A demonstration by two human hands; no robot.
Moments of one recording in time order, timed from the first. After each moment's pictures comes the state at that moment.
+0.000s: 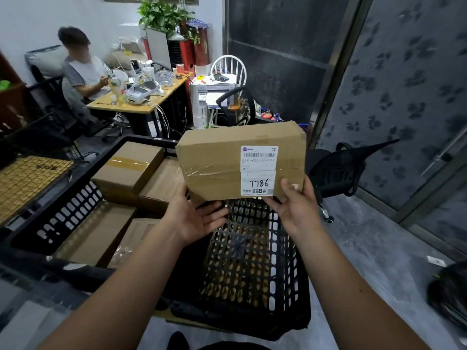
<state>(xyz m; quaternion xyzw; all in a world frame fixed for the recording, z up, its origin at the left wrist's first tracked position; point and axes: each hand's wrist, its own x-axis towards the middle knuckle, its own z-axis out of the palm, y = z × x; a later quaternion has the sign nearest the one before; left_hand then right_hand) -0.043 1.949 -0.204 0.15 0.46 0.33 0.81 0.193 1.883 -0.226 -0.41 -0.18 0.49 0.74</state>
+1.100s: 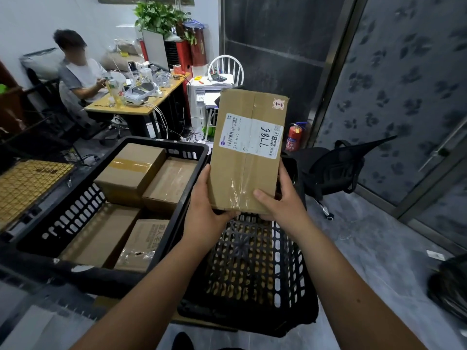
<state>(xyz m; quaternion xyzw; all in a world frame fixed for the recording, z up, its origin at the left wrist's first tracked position) -0.038 1.917 -0.226 0.72 0.44 0.42 0.33 0.162 1.868 -0.206 -0.58 -0.49 0.35 0.55</state>
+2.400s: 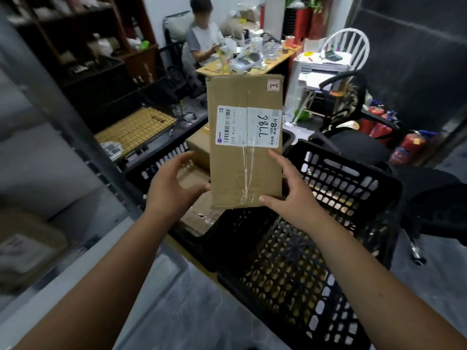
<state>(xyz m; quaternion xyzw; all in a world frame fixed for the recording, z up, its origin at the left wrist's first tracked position) -0.197 1.911 -0.182 0.59 0.70 0.38 0.15 0.086 1.942 -0.196 -0.46 -0.71 0.41 0.34</state>
